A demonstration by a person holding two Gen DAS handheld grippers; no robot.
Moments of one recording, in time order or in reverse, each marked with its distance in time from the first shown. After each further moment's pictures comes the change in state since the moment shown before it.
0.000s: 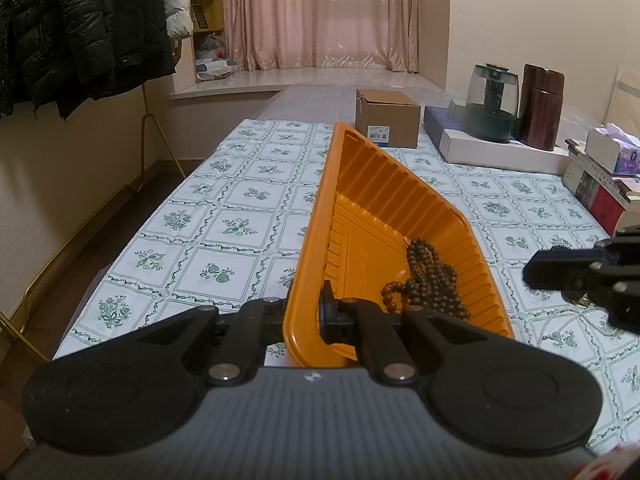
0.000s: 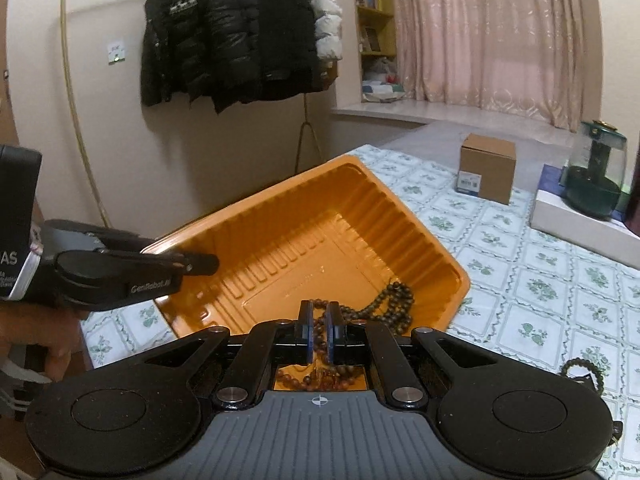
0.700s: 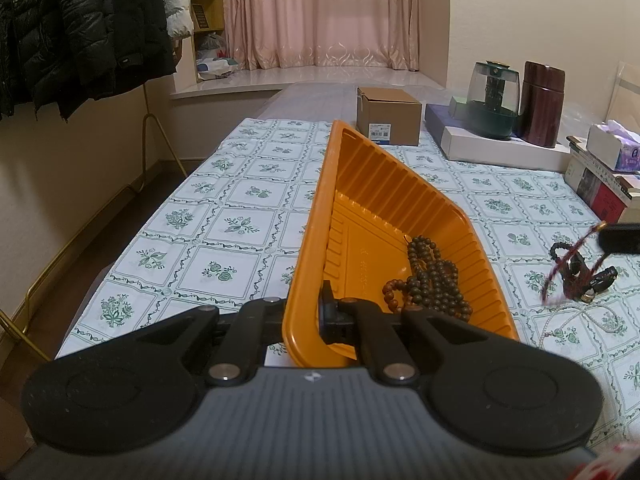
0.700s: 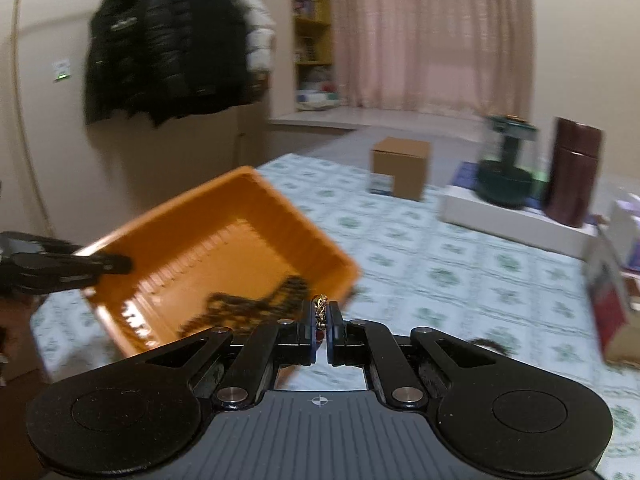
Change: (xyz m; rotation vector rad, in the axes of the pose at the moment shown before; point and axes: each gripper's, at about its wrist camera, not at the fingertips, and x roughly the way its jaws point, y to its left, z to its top) left arm 0.001 0.003 -0.001 0.003 0.003 0.004; right arm -0.040 -0.040 -0.004 0.024 -0.015 -0.125
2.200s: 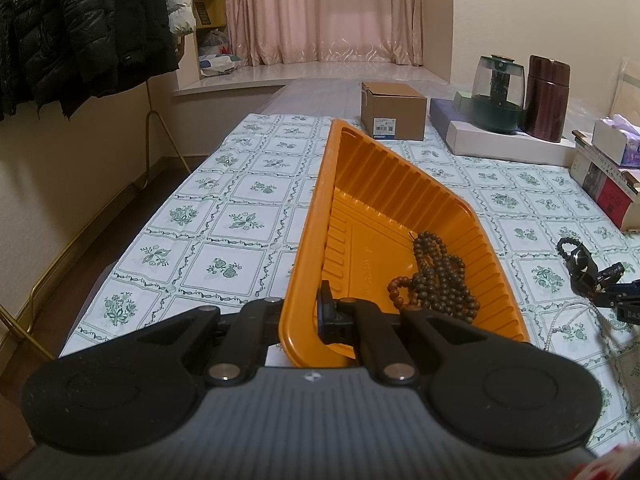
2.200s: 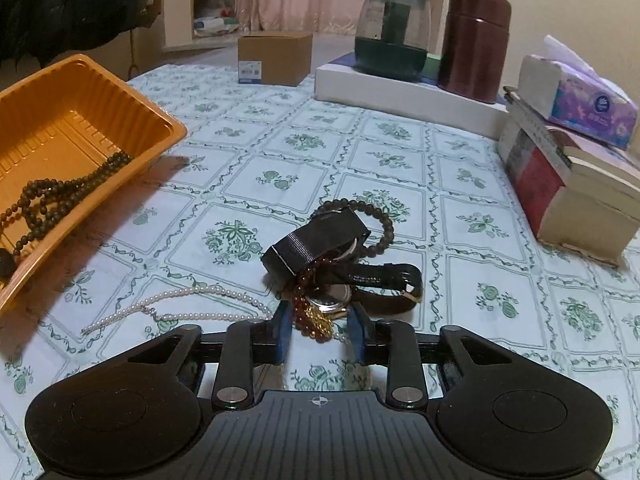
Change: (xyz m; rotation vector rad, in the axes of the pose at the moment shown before) left arm 0.003 0.000 0.000 0.000 0.014 0.012; right arm 0.046 -0.119 -0.097 0.120 0.210 -0.301
